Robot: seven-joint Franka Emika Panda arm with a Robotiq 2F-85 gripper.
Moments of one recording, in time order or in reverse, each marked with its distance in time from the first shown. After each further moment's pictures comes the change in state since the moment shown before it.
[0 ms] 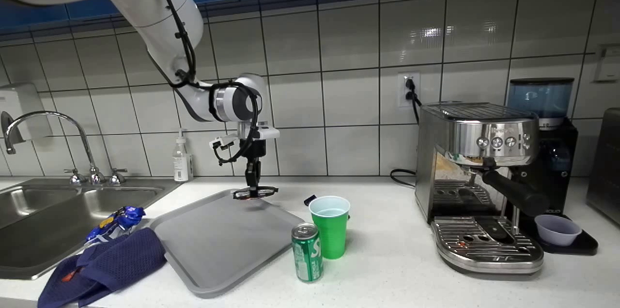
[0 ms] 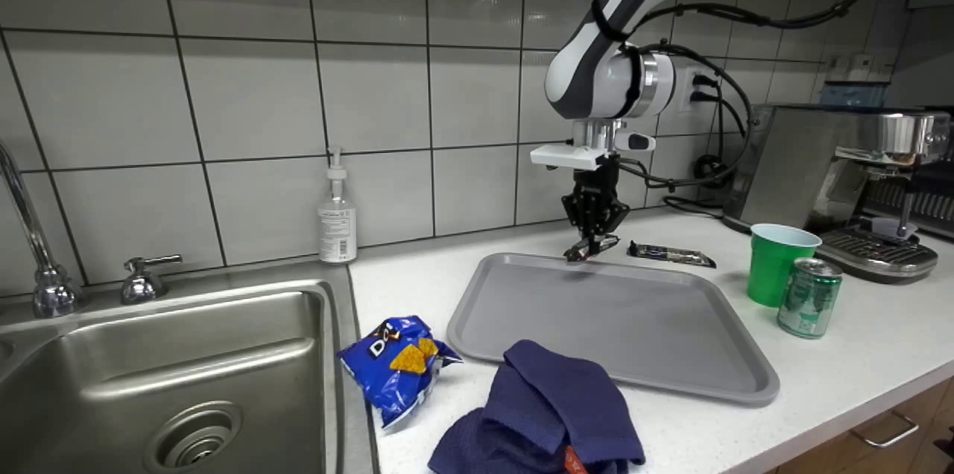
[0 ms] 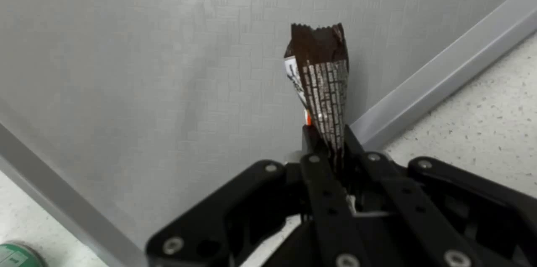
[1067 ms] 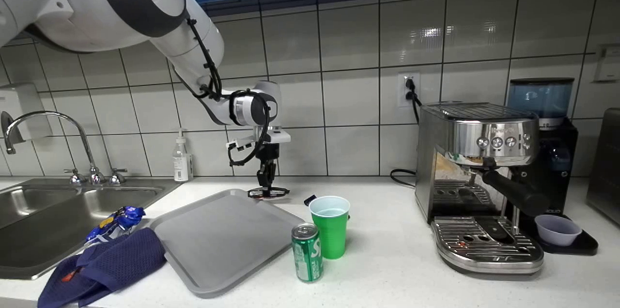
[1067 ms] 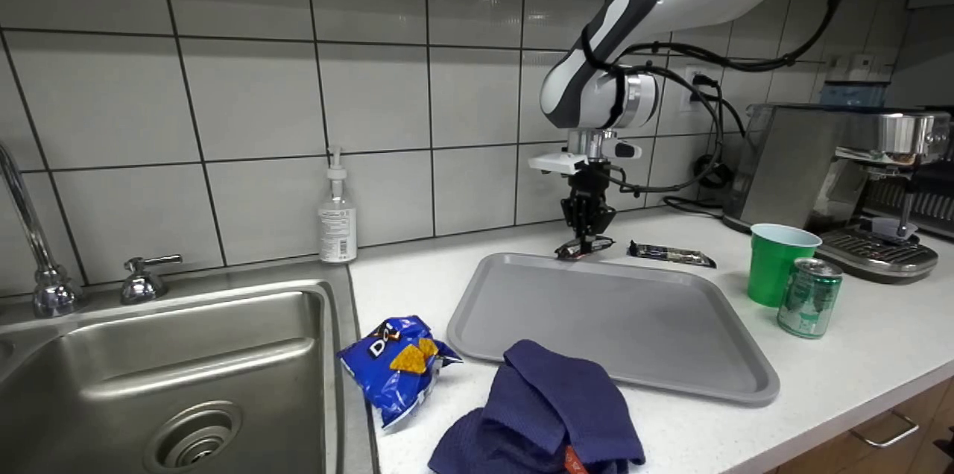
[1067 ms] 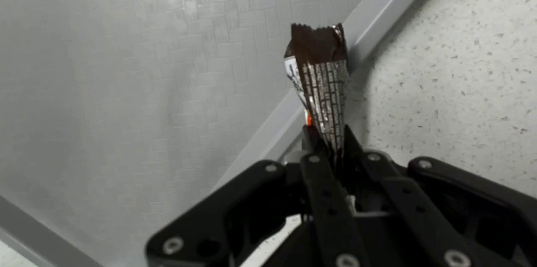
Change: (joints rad) arm -0.042 0.197 -0.003 0.291 0.028 -0.111 0.139
